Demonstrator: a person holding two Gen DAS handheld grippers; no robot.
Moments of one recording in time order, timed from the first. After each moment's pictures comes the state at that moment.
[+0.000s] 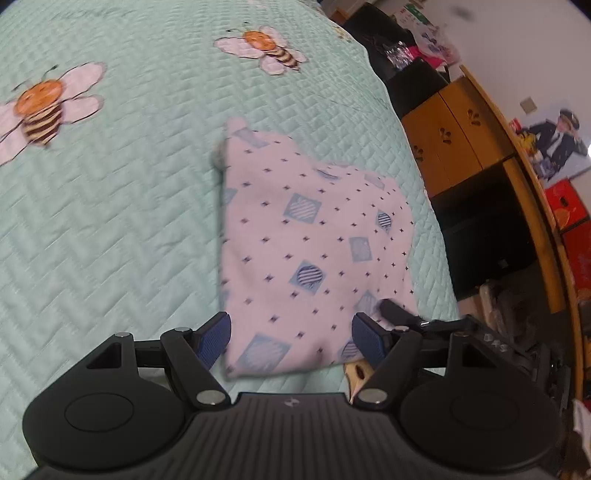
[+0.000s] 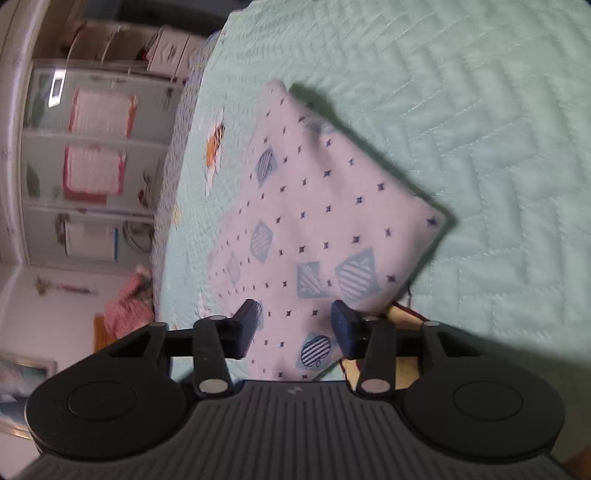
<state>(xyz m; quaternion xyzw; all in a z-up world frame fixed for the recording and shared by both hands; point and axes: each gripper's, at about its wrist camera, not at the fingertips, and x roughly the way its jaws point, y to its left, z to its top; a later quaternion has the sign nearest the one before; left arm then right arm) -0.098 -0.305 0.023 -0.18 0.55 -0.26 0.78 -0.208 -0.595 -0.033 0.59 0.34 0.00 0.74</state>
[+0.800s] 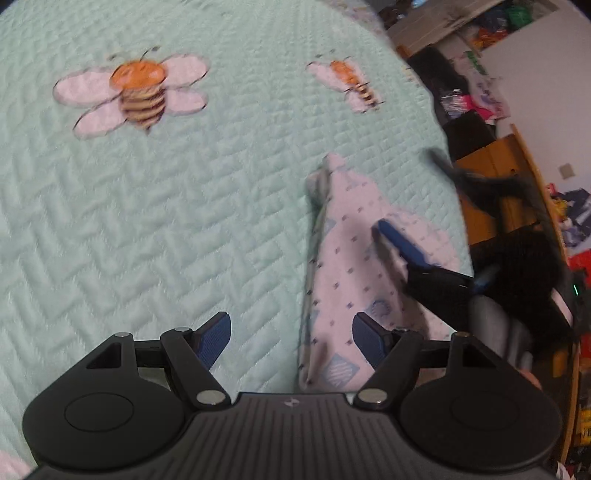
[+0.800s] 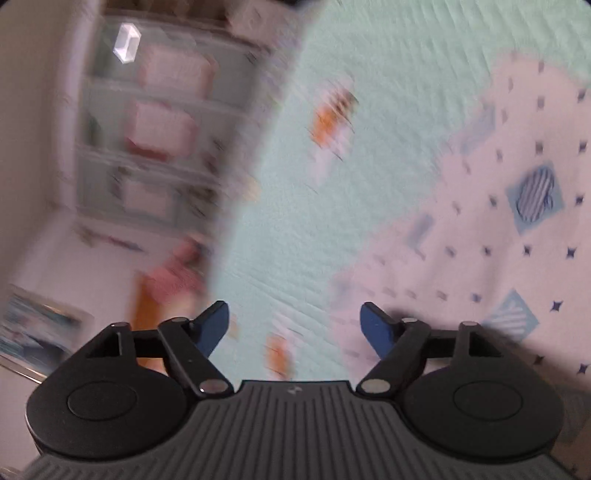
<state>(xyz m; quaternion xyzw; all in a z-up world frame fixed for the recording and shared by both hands) -0.095 -0.259 0.013 -0.23 0.56 -0.16 0.78 -0.068 -0.539 -0.013 0.52 0.36 0.11 0.77</state>
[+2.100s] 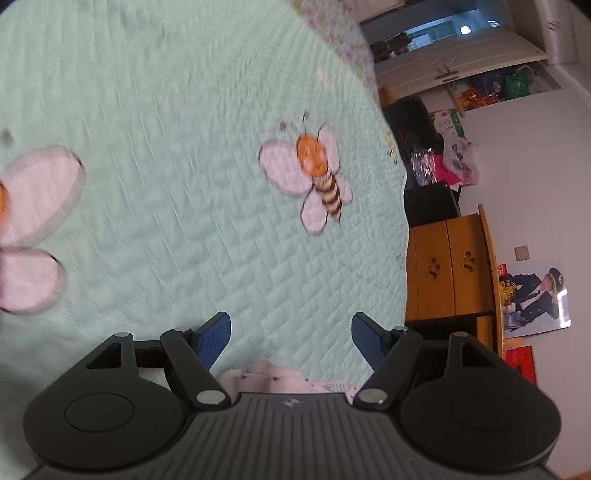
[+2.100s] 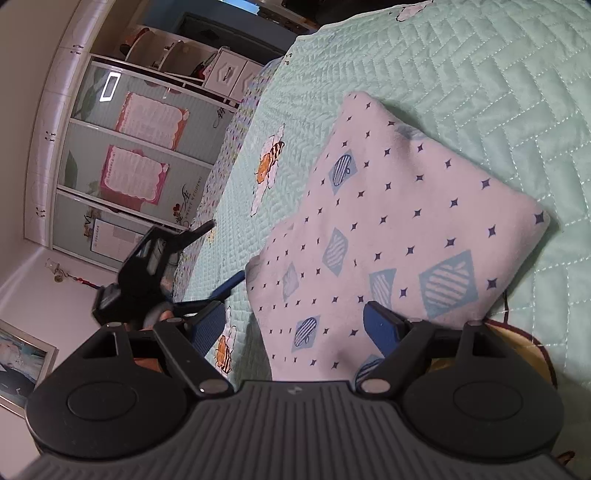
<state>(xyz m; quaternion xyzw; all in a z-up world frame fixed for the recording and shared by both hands) 0.077 -0.268 0.026 -0.33 0.52 -0.20 0.76 -0.180 -0.554 -0.029 0.53 0.26 0.02 0.80</state>
